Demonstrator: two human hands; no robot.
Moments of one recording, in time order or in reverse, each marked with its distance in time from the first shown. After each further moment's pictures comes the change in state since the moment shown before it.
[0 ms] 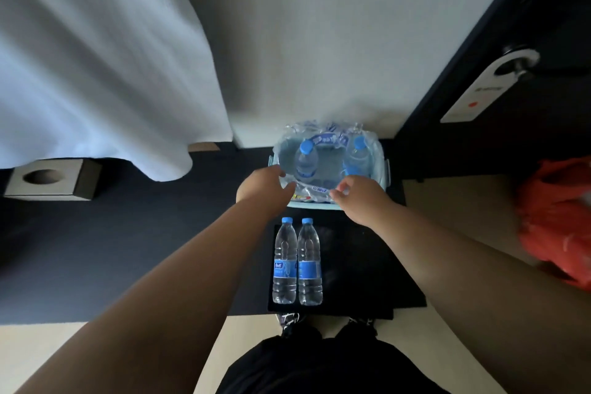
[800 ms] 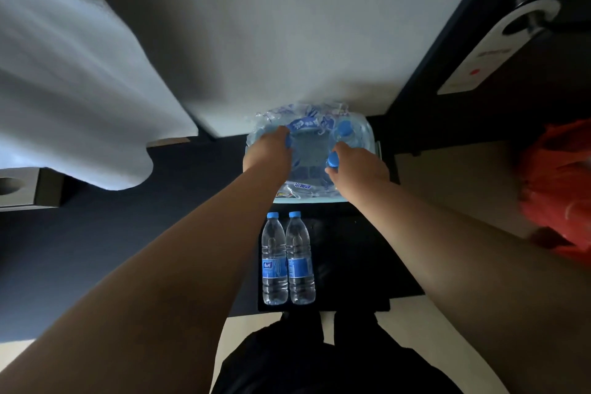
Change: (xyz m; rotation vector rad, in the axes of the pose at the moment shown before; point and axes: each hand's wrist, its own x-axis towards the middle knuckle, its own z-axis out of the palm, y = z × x) left_hand 0.082 0.057 0.035 0.069 -0.019 0.058; right_hand 0.058 0.022 -0.004 -0.332 0.151 -0.049
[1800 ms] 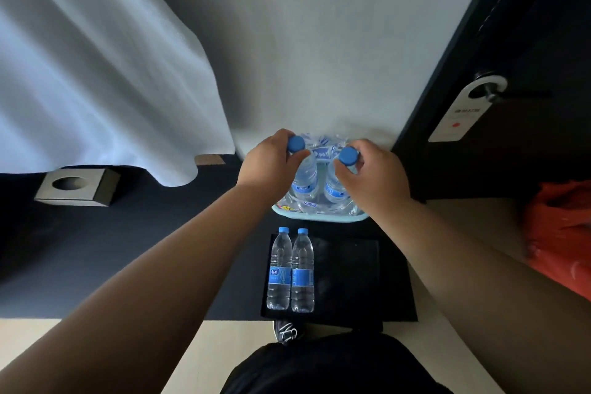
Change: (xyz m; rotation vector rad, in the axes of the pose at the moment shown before) left_hand -0.132 0.025 -0.108 -0.209 0.418 0.215; right_hand -0.094 -0.015 -0.107 0.478 0.530 -0.258
